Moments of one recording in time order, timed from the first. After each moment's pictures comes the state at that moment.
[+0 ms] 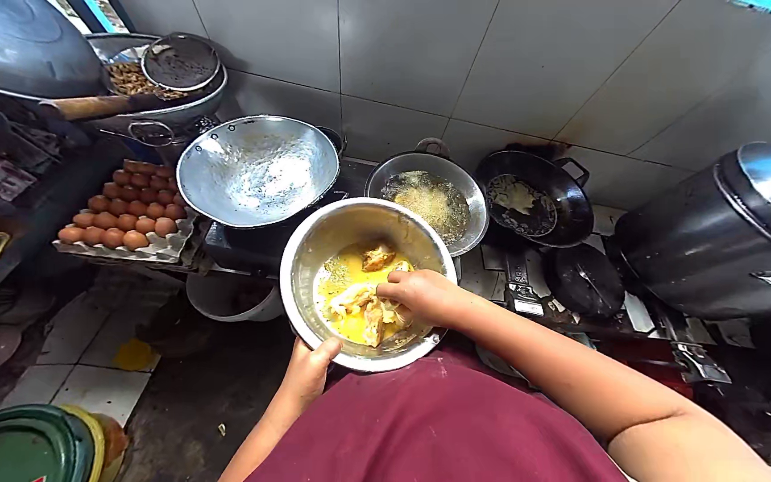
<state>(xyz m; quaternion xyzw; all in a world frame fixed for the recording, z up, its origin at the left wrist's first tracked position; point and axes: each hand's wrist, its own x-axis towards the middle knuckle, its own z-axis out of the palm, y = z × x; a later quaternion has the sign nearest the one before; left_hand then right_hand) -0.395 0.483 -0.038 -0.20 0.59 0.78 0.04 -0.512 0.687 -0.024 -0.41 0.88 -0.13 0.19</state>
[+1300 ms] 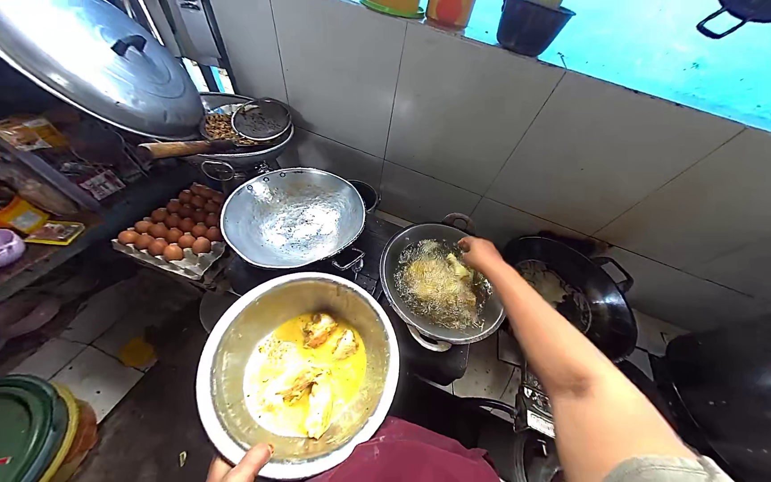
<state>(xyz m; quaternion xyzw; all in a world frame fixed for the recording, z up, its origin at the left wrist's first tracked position) -0.362 0.488 -0.041 -0.37 0.58 0.72 -0.10 -0.782 0.801 -0.054 -0.05 0.98 -0.15 0.15</state>
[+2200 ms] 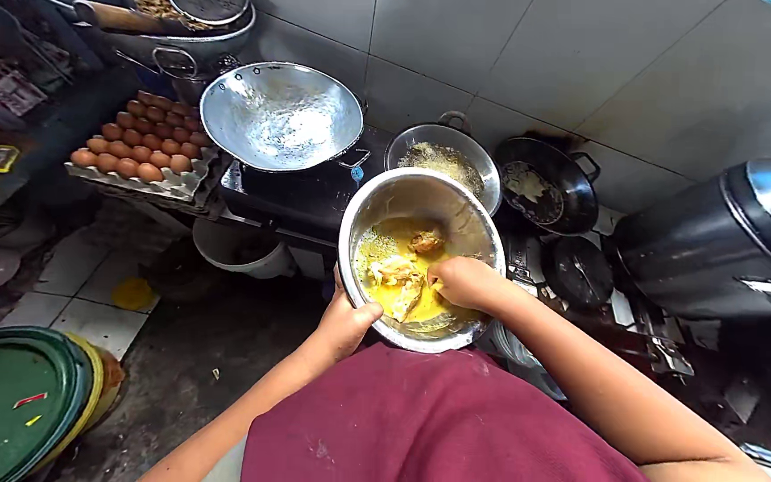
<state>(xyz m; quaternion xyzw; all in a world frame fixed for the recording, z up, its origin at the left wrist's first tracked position) -0.365 0.478 -0.034 -0.13 0.60 0.77 0.17 -0.461 0.702 -0.015 -0.22 0.91 0.00 0.34</state>
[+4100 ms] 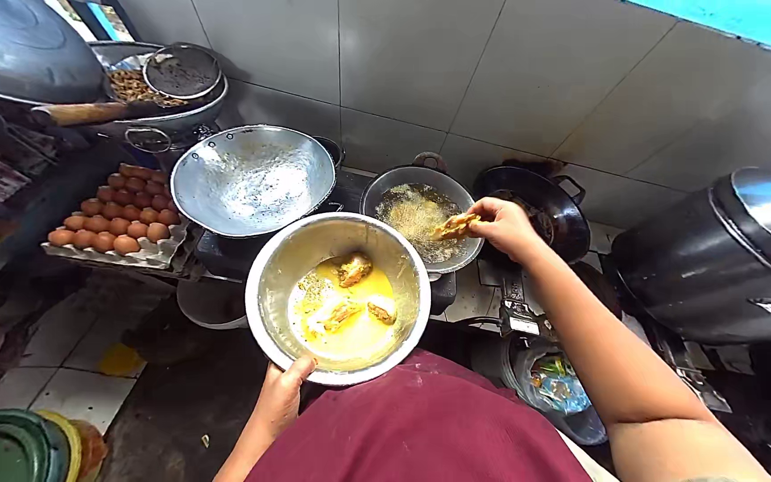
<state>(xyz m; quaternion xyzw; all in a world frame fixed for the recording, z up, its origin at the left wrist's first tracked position) -0.393 0.483 -0.045 -0.26 0.58 0.77 -0.02 -0.617 0.825 0.001 -0.05 0.90 -0.42 0.04</state>
